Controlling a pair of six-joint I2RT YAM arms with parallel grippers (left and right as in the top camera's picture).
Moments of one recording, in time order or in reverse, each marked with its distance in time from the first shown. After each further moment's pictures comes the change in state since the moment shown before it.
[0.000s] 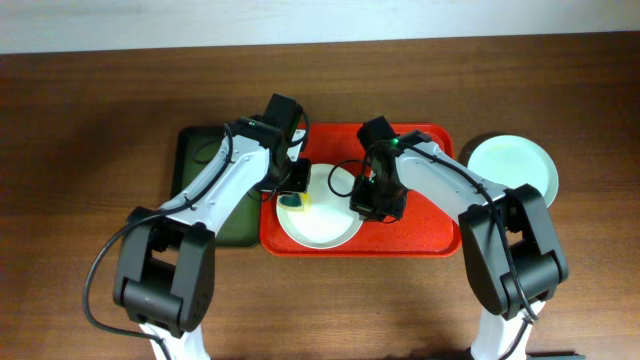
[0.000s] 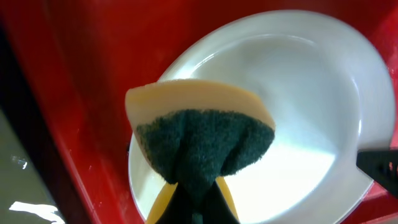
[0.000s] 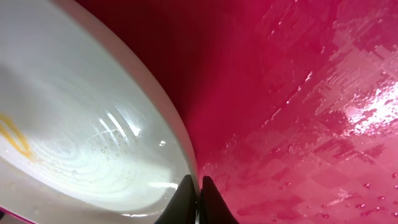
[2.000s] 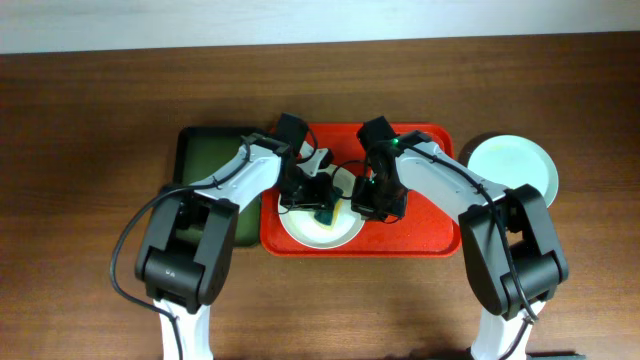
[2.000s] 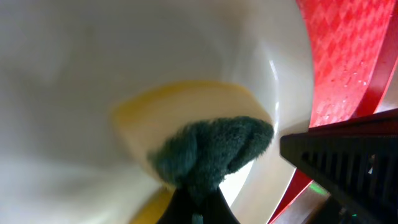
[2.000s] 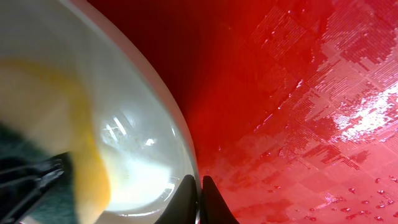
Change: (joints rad) left arm -0.005 0.138 -0.080 0.179 0.441 0.025; right arm 0.001 0.000 0.000 -0.001 0.023 -0.043
